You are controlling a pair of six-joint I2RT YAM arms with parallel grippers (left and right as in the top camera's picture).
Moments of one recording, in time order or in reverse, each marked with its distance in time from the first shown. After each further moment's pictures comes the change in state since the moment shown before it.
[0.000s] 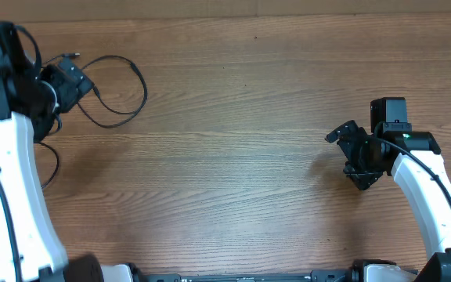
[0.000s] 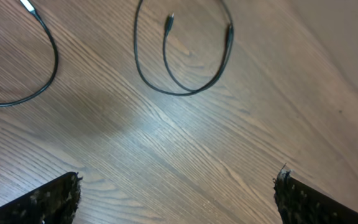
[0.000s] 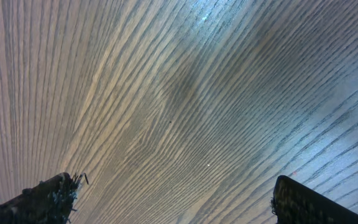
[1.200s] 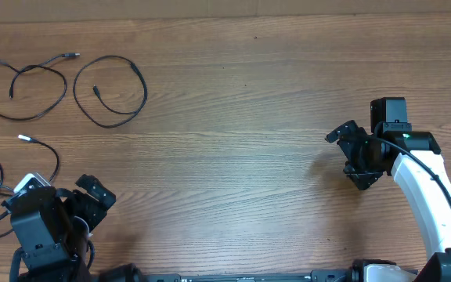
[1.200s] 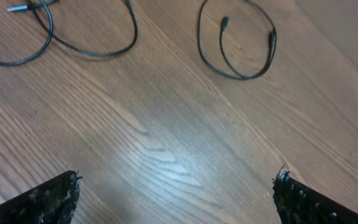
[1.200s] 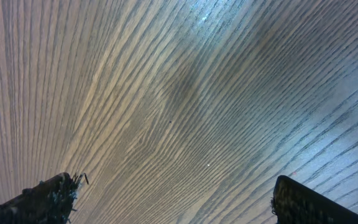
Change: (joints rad) left arm -0.006 -0.913 -0.801 0.146 -0.193 -0.028; right arm 0.000 0.000 0.000 0.001 0.000 0.000
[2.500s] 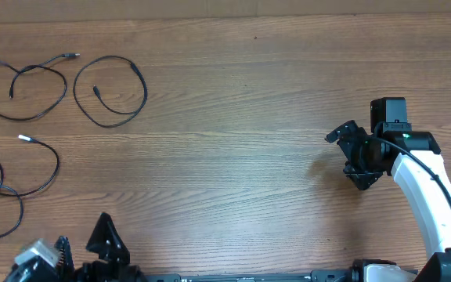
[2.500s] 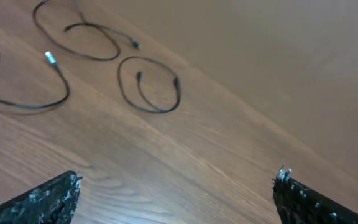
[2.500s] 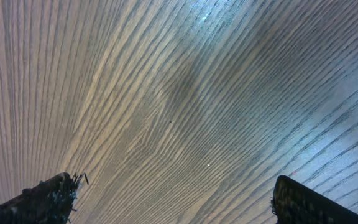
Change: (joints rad) left arm -0.203 -0.483 -0.002 -0.011 0.016 -0.003; right arm 0.000 0.000 0.000 0.000 0.000 0.000
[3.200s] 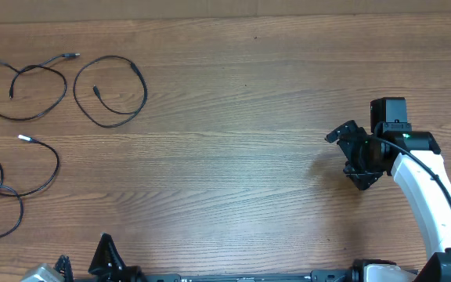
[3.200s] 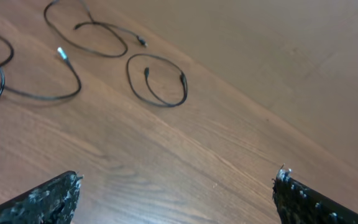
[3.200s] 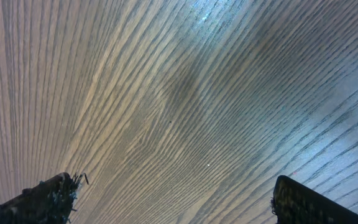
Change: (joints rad) left arm -0.032 -0.121 -0.010 -0.103 -0.042 0.006; right arm 0.000 0.000 0.000 0.000 0.000 0.000
